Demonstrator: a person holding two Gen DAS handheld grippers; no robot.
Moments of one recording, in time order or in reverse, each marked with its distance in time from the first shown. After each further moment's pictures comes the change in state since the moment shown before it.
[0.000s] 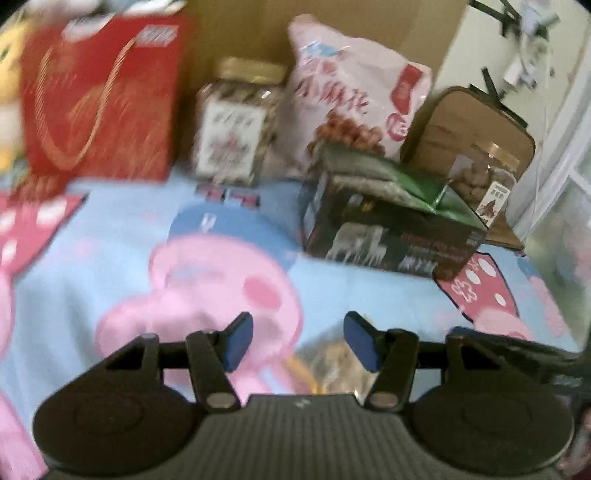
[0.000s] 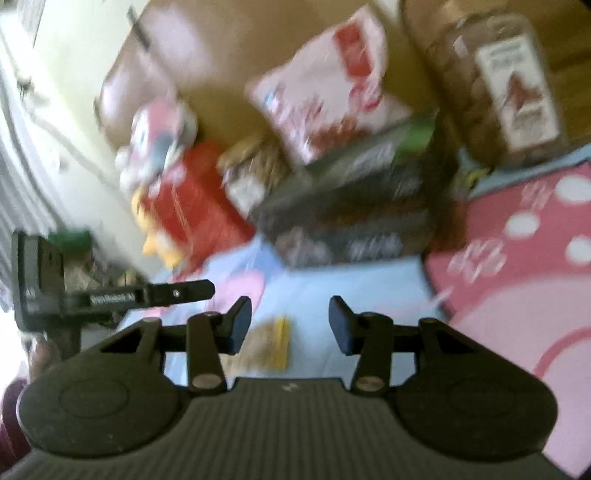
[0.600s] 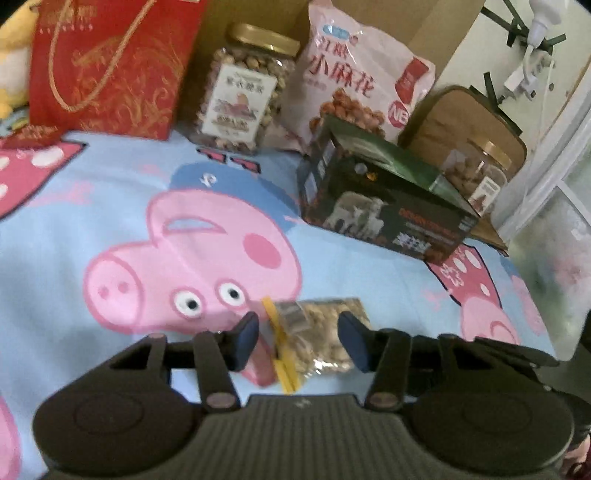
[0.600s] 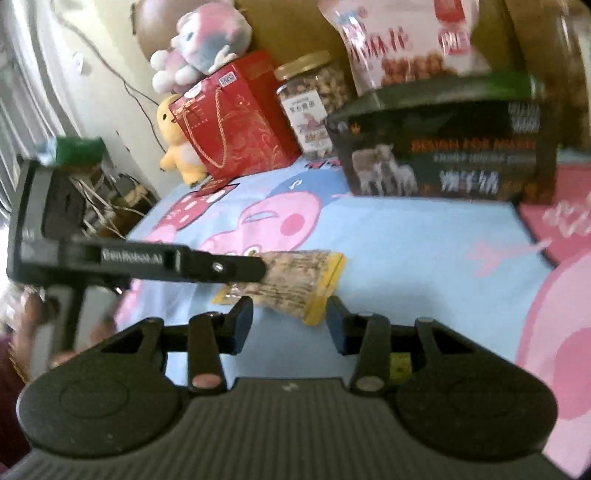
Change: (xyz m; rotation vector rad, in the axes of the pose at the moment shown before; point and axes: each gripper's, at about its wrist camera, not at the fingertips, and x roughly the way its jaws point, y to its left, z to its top) left arm 0.004 0.015 -0.020 -0.050 0.020 -0.065; right arm 0.025 0.060 -0.028 -0.204 0.116 -0.029
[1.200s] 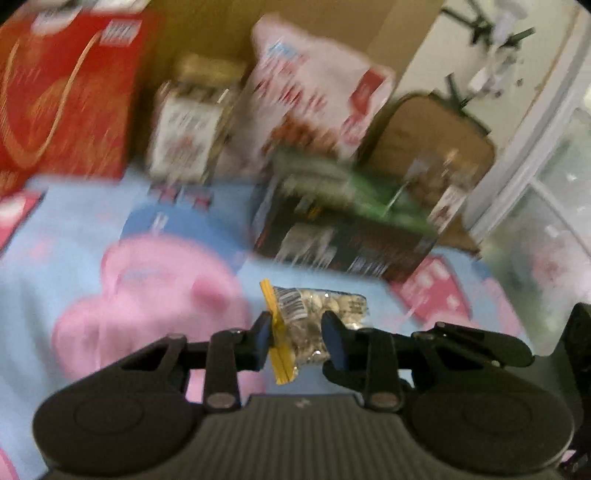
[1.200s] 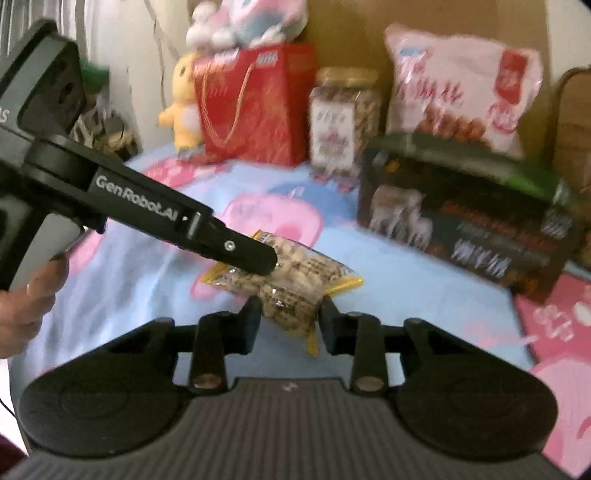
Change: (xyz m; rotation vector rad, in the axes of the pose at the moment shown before) left arm -0.006 -0.038 0.036 0.091 -0.031 -0.081; right arm 0.018 0.020 0.021 -0.257 -0.045 -0.122
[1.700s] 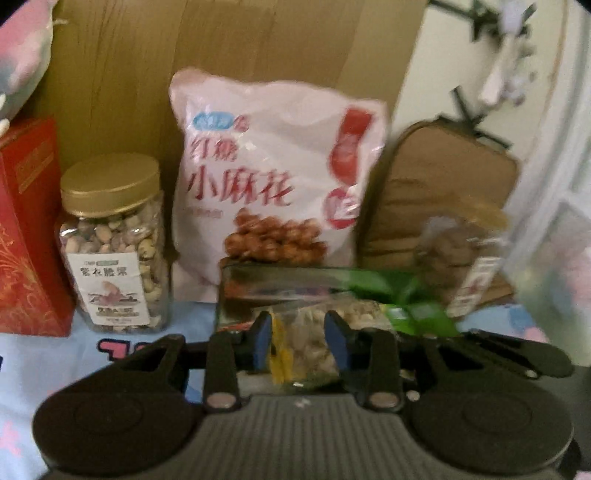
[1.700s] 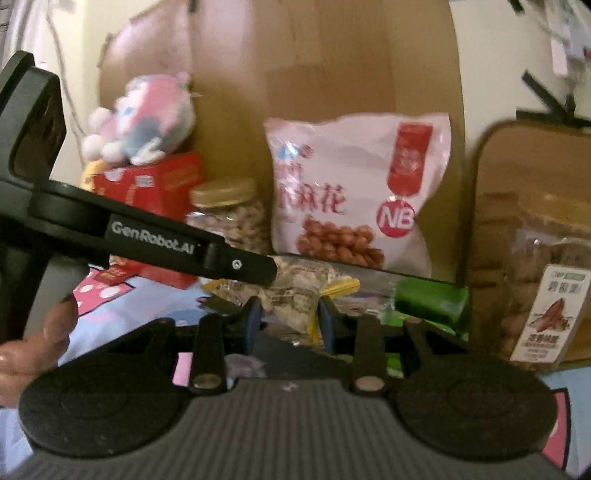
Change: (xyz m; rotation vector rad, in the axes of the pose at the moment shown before) left arm 0.099 -0.042 0.101 0.138 -0.057 0.134; right arm 0.028 -0.099 0.074 0.089 -0.133 -0.150
